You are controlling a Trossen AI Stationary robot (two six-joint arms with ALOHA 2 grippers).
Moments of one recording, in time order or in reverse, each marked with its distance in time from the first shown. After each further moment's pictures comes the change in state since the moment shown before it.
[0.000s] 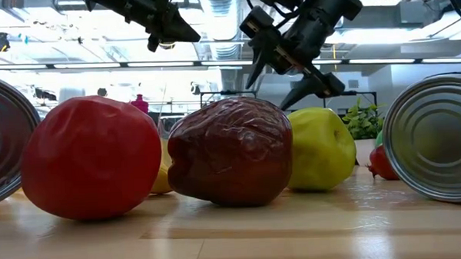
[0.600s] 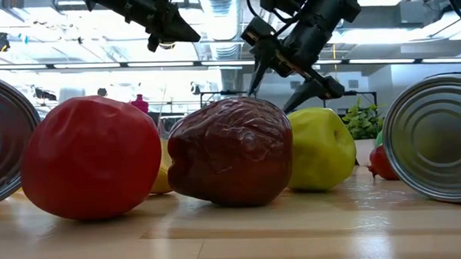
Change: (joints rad) left arm 0.000 0.000 0.000 0.000 0.000 0.000; right arm -0.031 0.001 0.000 -0.026 0.056 0.012
